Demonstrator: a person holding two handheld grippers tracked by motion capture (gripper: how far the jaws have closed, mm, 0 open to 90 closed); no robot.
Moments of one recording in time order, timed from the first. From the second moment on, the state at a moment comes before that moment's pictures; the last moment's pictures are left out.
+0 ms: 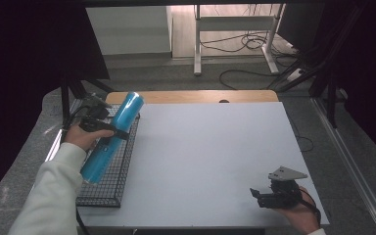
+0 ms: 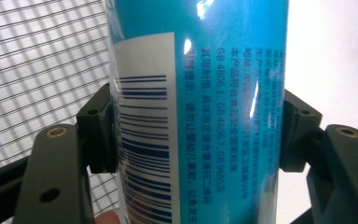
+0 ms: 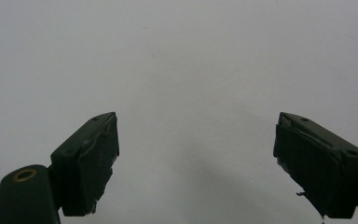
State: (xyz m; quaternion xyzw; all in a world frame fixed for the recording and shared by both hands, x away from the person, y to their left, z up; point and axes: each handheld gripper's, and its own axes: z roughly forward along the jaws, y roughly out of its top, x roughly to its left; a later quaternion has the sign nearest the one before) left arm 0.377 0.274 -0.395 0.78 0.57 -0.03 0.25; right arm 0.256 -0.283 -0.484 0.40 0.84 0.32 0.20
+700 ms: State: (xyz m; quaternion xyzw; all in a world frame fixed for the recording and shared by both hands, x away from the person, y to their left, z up) left arm 0.397 0.313 -0.439 0.73 0.65 -0.03 0.21; right arm 0.257 -0.282 -0.486 0.40 0.84 0.32 0.20
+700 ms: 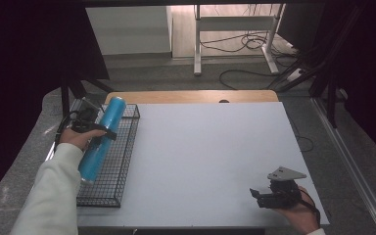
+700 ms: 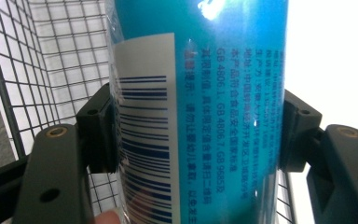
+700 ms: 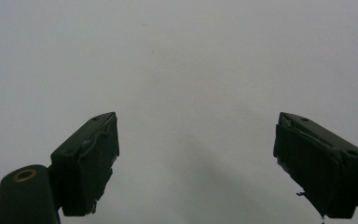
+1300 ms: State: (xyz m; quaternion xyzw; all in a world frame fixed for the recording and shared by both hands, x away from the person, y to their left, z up) left arm 0.406 0.300 -0.466 0.73 0.67 -0.01 0.14; right arm 0.257 -0.281 -0.486 0.40 0.84 0.31 0.20
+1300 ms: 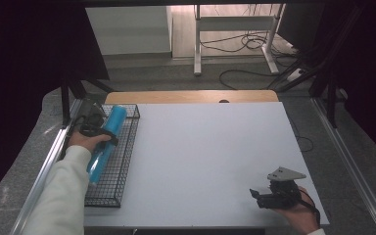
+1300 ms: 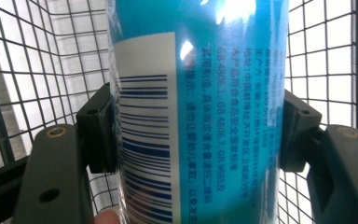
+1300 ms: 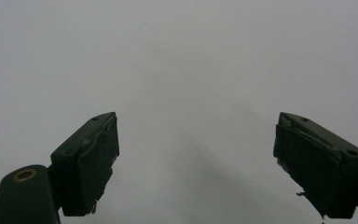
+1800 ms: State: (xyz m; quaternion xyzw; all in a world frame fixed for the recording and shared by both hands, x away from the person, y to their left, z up) left arm 0.408 0.287 -0.475 0.74 0.67 0.01 0.08; right arm 0.256 -0.280 -0.486 0.39 0.84 0.31 0.20
